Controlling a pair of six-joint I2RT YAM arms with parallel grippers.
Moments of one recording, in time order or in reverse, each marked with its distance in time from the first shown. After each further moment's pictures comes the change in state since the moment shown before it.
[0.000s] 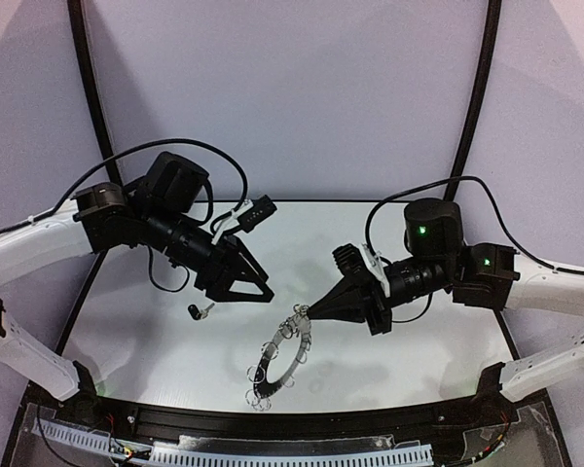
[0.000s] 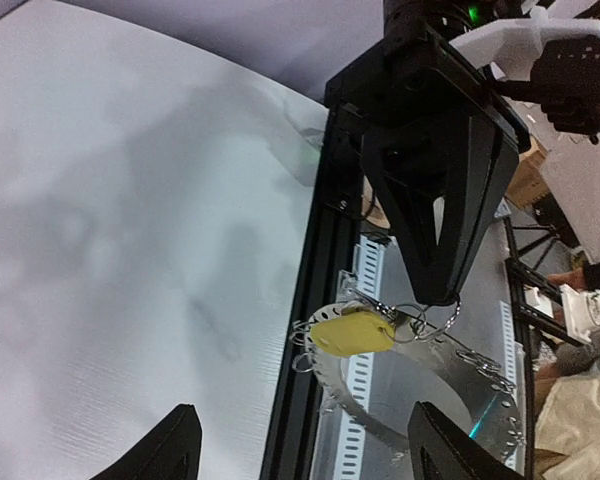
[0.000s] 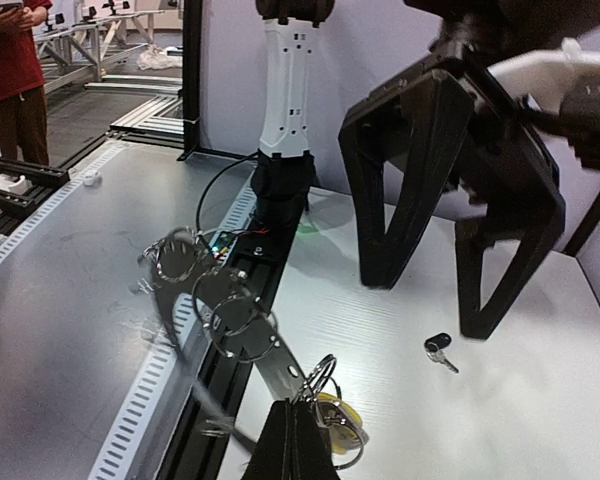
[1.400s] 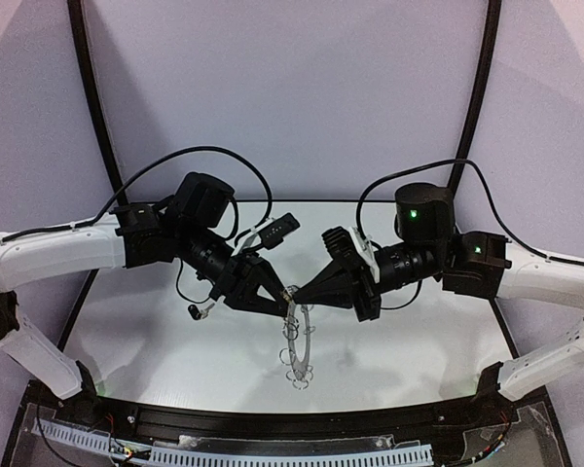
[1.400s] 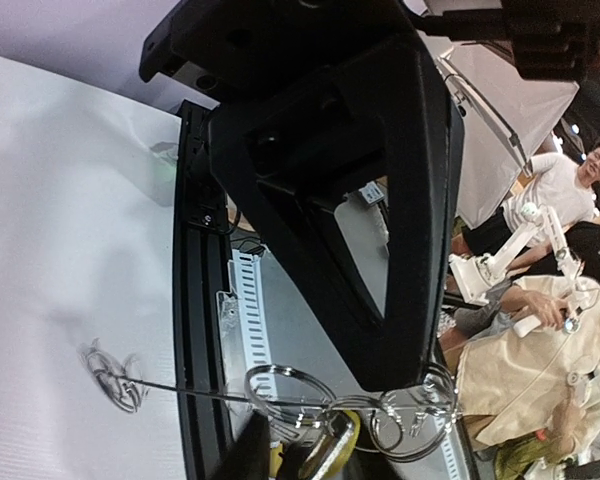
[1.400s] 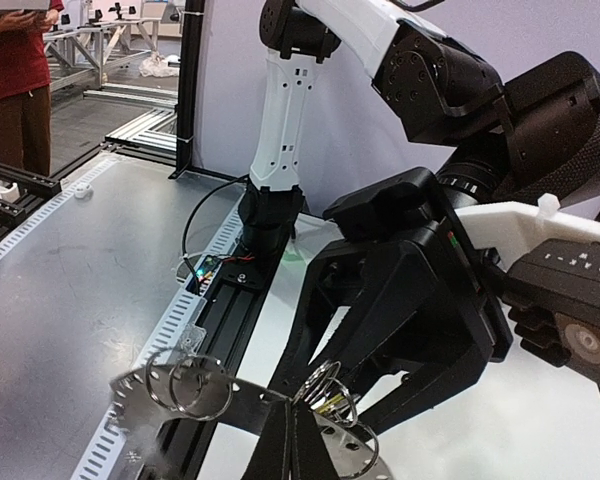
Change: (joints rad) left arm 0.000 0.129 -0.097 0.296 0.412 -0.037; right arm 0.001 0.077 0.097 0.029 -0.026 -0.027
